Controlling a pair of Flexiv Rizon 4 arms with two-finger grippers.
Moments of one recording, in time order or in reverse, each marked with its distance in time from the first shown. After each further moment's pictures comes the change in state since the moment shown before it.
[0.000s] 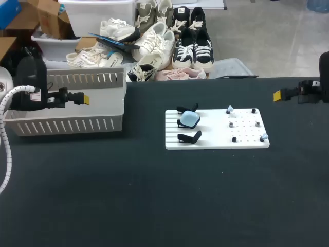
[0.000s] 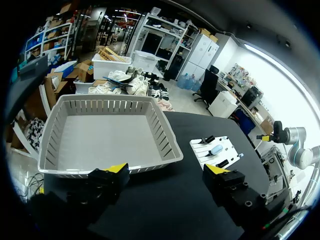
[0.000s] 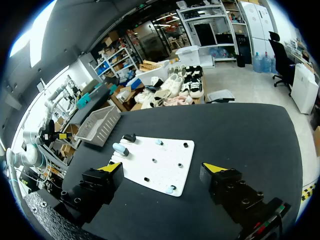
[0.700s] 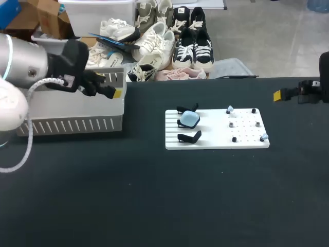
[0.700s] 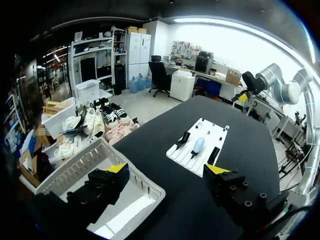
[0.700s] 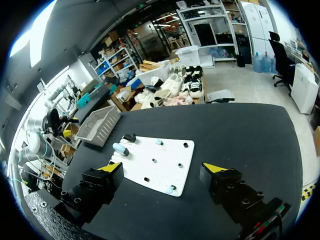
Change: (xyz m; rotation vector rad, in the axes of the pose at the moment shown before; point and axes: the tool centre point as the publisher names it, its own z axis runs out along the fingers) left arm -0.048 -0.065 0.065 0.232 0.013 0.602; right arm 0.000 0.000 0.000 0.000 0.000 0.000
